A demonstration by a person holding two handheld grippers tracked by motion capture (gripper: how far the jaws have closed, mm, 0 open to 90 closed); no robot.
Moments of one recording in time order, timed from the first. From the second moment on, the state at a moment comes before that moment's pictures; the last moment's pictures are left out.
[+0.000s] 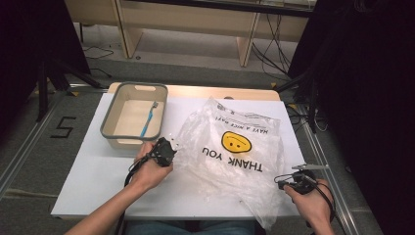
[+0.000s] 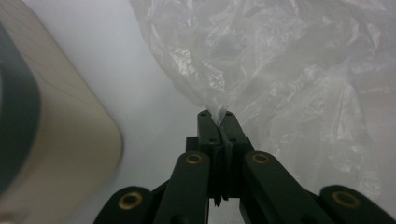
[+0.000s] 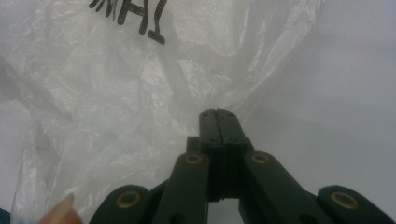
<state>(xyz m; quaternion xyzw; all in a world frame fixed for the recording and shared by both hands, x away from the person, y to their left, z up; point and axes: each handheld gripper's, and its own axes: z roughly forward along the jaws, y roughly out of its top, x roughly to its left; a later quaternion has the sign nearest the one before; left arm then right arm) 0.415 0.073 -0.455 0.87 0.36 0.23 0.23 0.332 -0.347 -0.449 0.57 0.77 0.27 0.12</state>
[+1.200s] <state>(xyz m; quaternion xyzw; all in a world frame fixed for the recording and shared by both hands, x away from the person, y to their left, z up) 0.469 0.058 -0.417 0.81 0.41 0.32 0.28 0.324 -0.305 -0.457 0.52 0.80 0.29 0.05</state>
